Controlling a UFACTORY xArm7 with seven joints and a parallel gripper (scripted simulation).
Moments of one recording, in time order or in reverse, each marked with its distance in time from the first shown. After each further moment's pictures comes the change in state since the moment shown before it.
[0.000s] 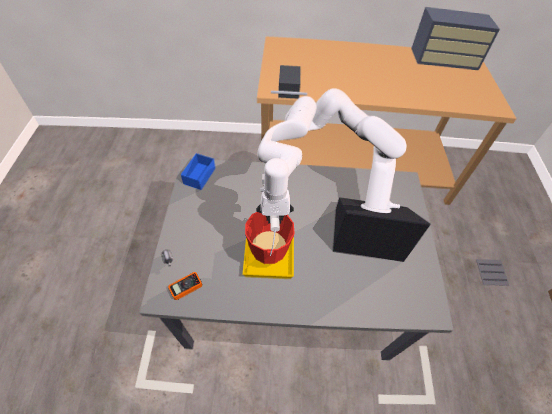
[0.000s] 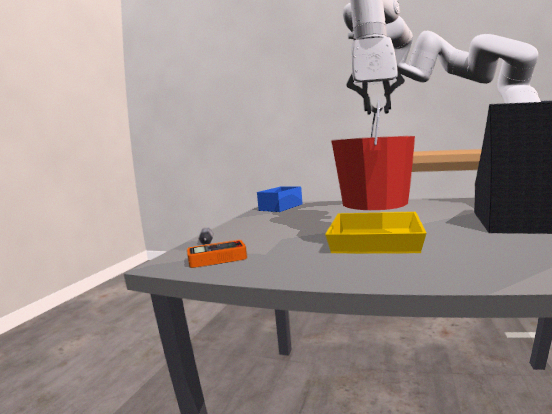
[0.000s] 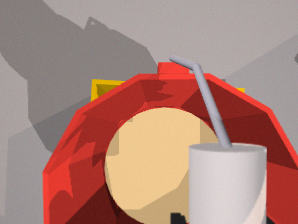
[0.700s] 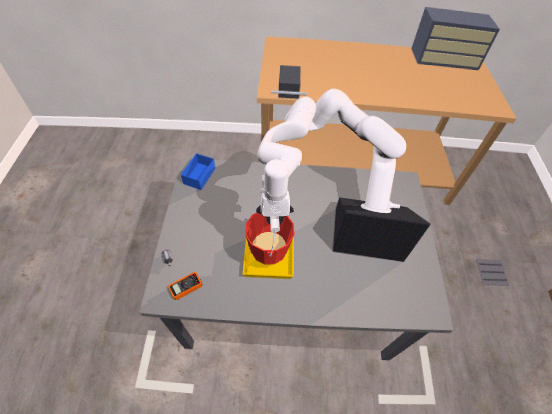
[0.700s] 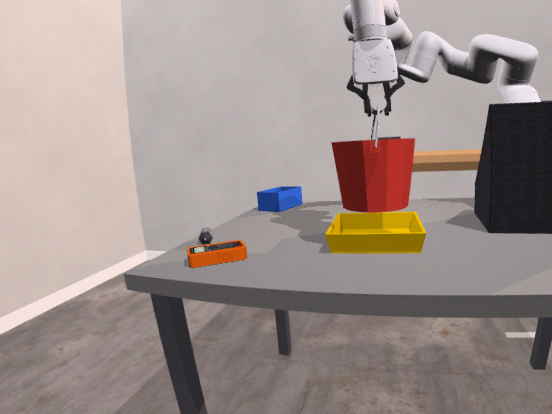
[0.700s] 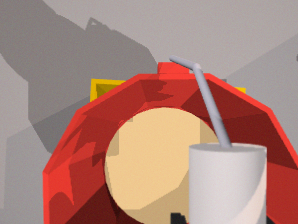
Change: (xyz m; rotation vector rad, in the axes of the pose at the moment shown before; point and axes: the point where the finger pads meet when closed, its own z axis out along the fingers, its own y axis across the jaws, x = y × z) arm 0.000 0.000 0.005 0.000 0.000 0.000
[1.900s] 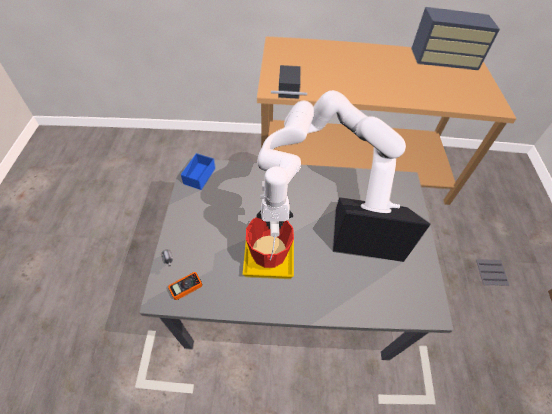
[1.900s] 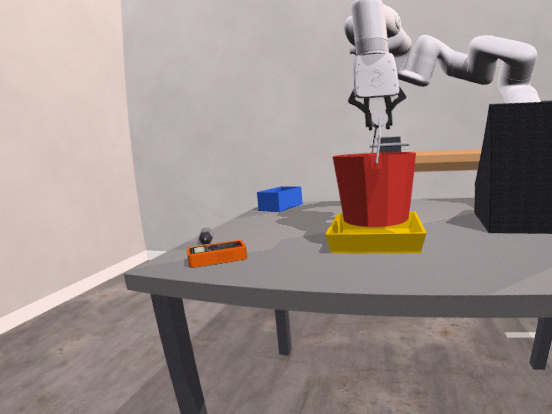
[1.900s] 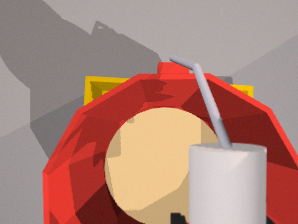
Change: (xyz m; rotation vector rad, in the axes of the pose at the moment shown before) arm 0.000 0.000 0.032 0.000 0.000 0.000
